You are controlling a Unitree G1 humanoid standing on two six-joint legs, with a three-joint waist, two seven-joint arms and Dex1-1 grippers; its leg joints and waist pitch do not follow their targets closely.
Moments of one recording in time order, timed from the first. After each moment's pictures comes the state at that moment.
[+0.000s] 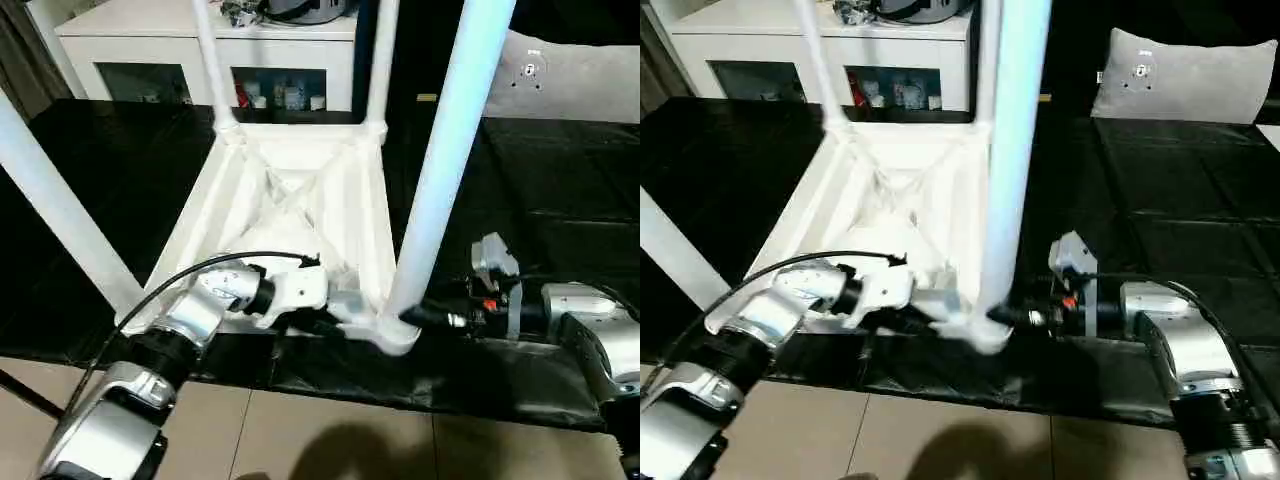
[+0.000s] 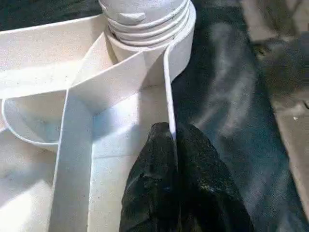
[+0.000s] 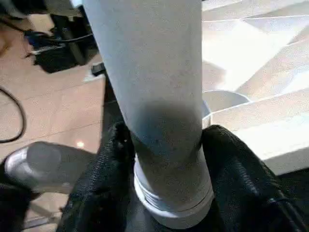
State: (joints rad) left arm -0.64 0.34 -0.41 0.68 0.10 -0.22 -1.36; right arm -0.32 -0.57 0.09 0.20 0.33 0.35 1.35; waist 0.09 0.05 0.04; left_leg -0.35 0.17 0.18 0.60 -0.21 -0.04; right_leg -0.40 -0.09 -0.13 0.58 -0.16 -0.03
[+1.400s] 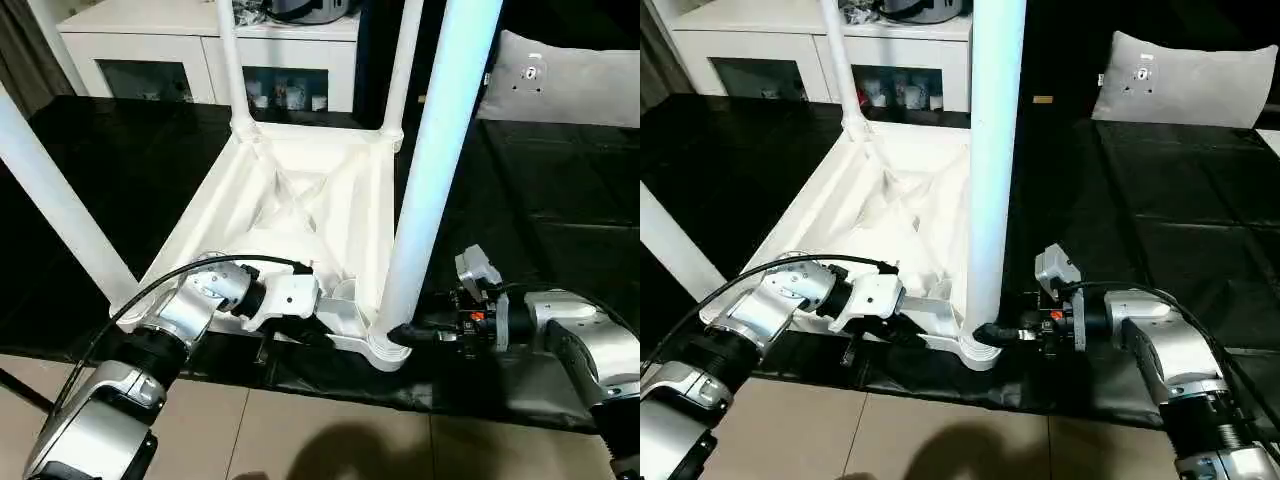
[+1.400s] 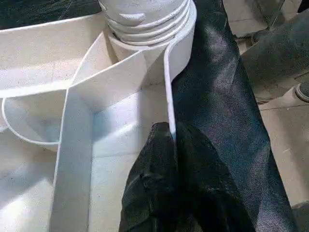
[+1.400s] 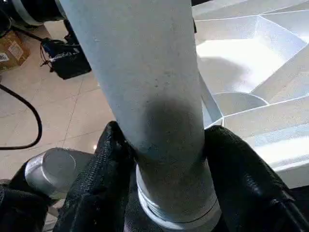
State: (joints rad) left arm -0.64 0.35 -0.41 0.68 0.10 -0.26 -1.39; right arm -0.31 -0.55 0.12 0.20 0.35 0.38 1.34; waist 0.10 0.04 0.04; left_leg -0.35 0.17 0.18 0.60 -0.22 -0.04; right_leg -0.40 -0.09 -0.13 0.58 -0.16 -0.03
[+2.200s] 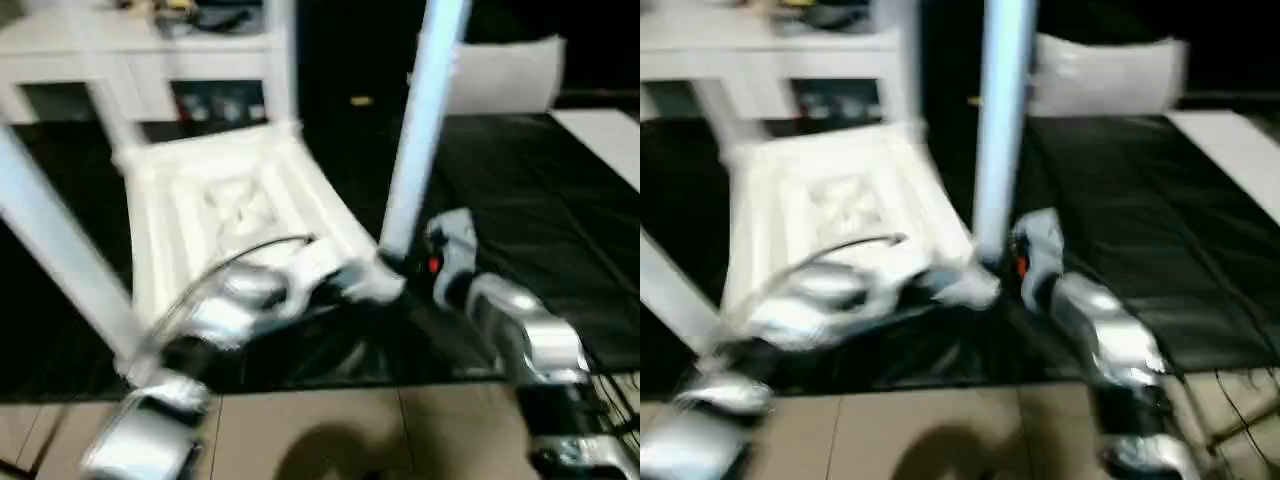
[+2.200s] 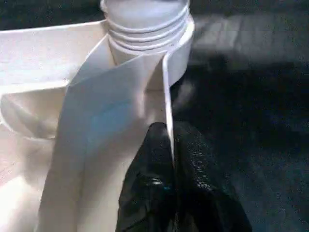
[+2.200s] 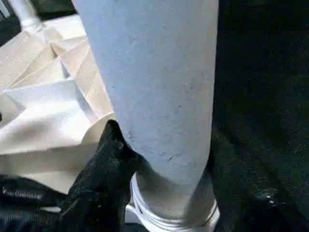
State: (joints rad) left arm -0.64 0.07 -0.29 0.68 0.17 0.22 -0.83; right arm -0.39 -0.18 -0.07 0.23 0.19 0.53 0.47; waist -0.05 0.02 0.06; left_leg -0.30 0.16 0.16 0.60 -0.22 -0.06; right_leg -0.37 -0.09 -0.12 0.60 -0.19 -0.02
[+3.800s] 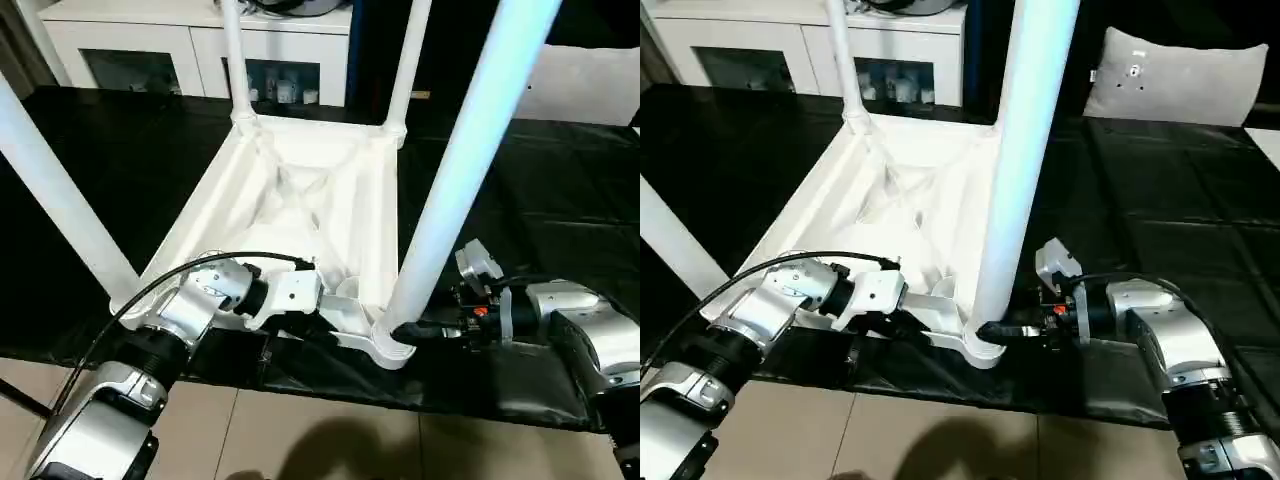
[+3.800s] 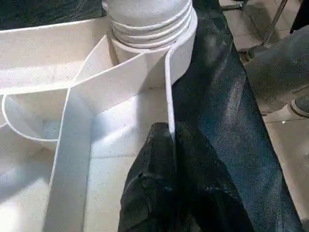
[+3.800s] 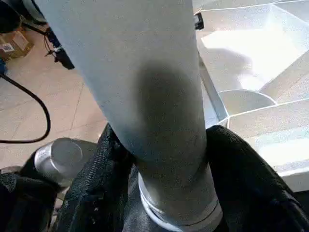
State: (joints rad) left arm -0.63 0.35 -0.41 0.65 0.08 -0.21 -1.39; right arm -0.36 -0.57 0.14 0.23 0.35 0.40 1.40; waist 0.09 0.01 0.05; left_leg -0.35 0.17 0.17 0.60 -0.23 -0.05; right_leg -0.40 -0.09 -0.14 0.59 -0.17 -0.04
